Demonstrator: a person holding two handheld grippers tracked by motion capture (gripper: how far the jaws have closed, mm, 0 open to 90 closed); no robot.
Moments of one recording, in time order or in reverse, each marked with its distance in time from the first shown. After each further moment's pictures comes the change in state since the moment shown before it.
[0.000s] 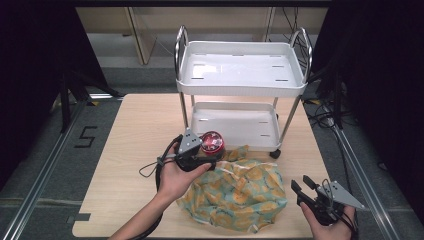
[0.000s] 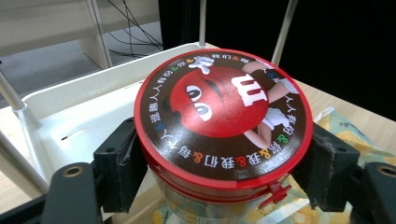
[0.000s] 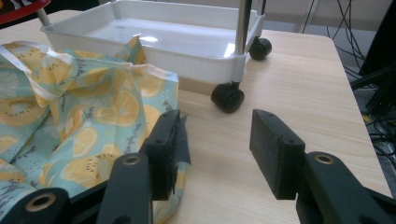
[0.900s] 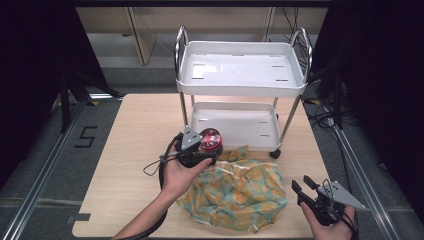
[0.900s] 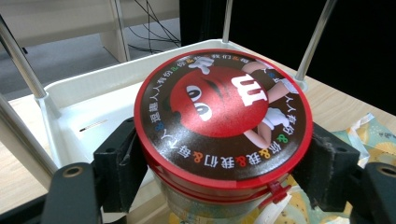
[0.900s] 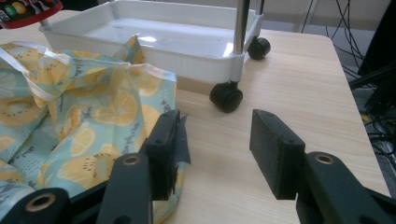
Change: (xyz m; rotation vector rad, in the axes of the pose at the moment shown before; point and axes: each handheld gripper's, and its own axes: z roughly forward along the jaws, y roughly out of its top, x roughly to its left) left arm 0.006 -0.004 0.014 0.006 0.080 -0.036; right arm -0.001 0.000 0.000 0.003 -0.001 -0.004
